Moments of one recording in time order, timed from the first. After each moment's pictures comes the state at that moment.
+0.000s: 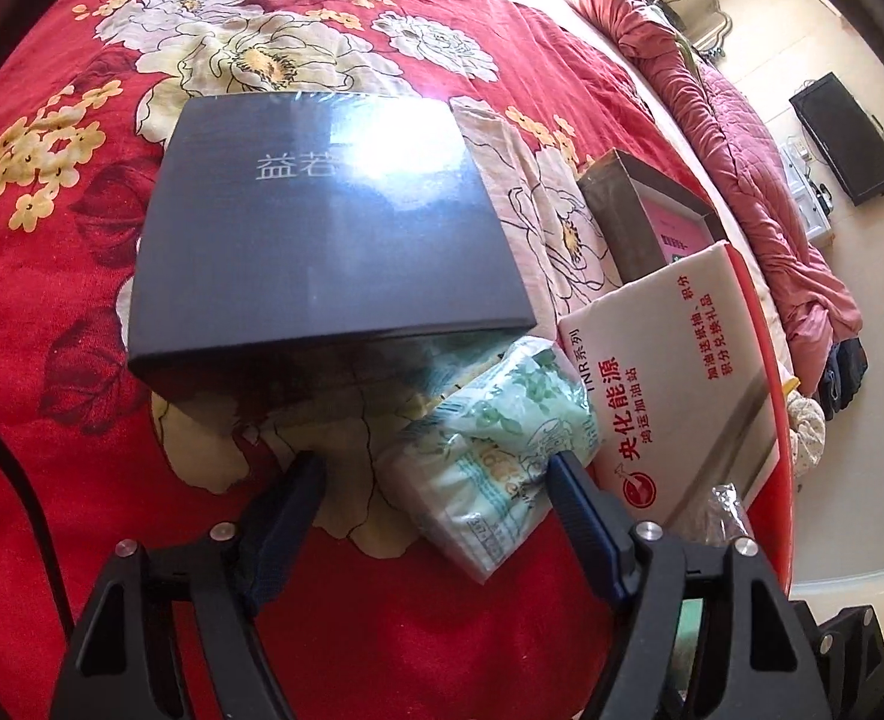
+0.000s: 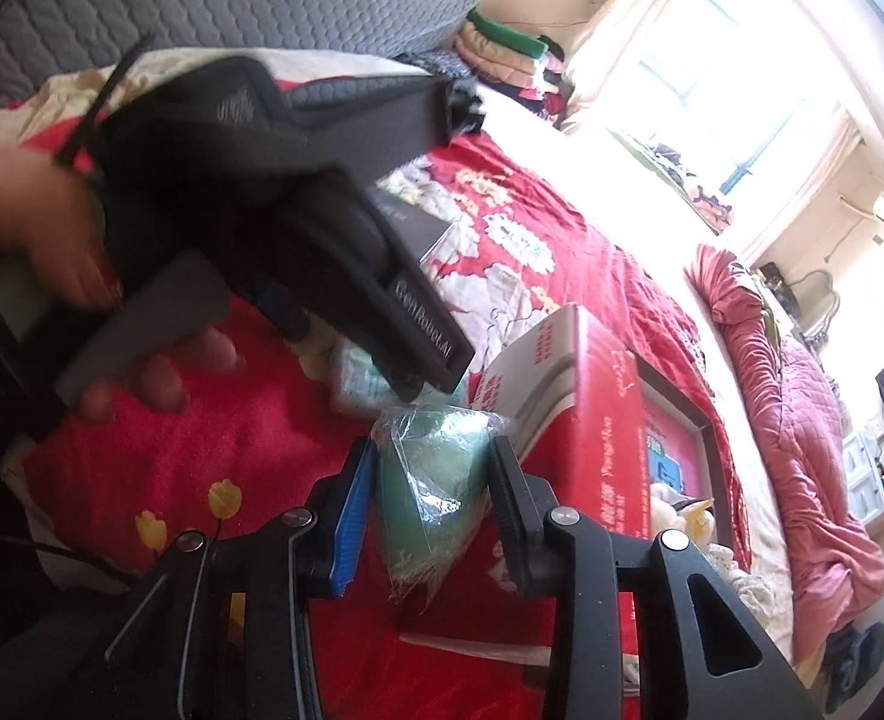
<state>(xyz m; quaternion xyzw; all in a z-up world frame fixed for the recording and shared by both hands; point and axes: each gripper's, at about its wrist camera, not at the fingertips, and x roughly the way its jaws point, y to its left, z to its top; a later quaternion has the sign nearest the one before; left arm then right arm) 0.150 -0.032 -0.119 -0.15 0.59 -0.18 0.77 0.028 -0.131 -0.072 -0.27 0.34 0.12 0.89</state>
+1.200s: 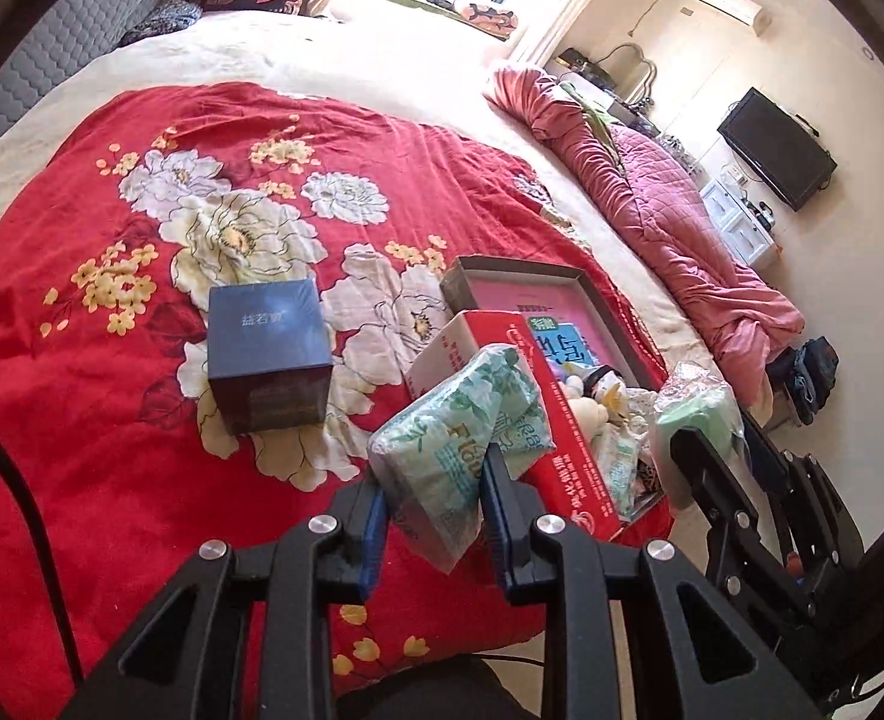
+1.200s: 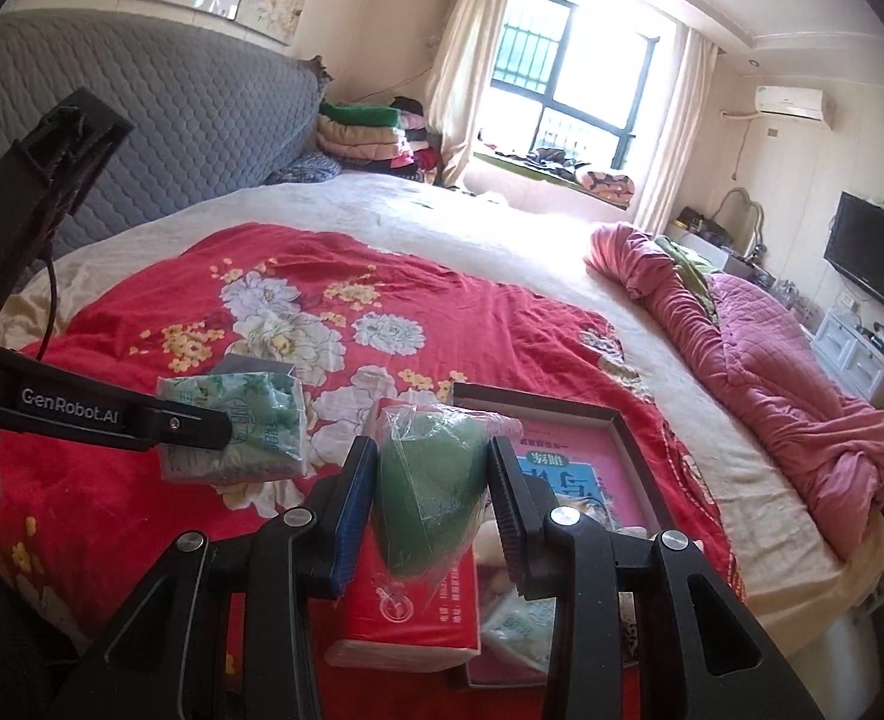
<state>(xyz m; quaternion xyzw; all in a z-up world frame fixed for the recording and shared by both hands) 0.064 -0.036 0.022 -0.13 0.48 -0.21 0.84 -0.020 -0.203 0.046 -0.10 0.26 0.03 0.96</state>
